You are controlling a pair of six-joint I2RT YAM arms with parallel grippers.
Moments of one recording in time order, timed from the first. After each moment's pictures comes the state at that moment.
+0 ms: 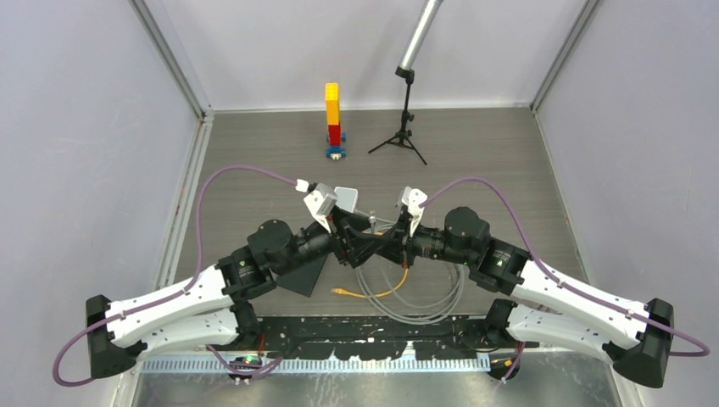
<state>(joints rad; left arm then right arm) -1.13 0.84 0.74 0.17 -0.01 -0.41 0.98 0.85 0.71 -0.01 -0.28 0.18</state>
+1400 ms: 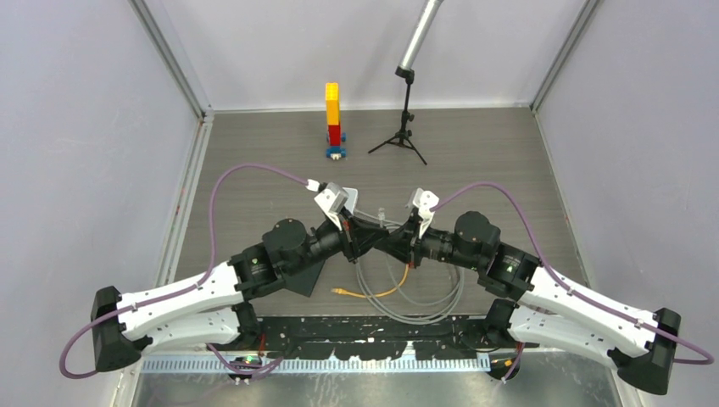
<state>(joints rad) -1.13 0.91 0.74 0.19 -0.08 -0.46 0.98 0.77 0.69 -0.04 -0.21 0.16</state>
